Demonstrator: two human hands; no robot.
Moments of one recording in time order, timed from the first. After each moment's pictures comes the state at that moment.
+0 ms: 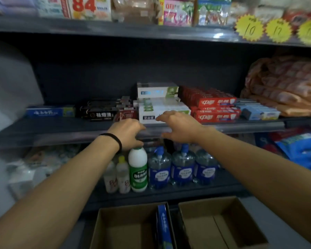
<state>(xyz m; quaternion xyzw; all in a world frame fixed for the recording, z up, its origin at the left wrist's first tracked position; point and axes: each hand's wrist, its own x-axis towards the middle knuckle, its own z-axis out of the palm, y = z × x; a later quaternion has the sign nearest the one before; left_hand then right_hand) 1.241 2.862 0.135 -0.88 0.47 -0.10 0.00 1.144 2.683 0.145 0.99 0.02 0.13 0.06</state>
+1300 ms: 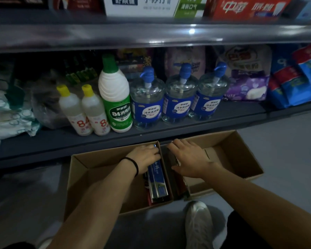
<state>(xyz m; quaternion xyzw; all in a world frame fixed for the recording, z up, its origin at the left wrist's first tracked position) 1.211 2.801 -0.219 -0.73 0.67 0.10 0.11 1.076 2.664 -0.195 0.99 -0.06 -0.08 -0.01</state>
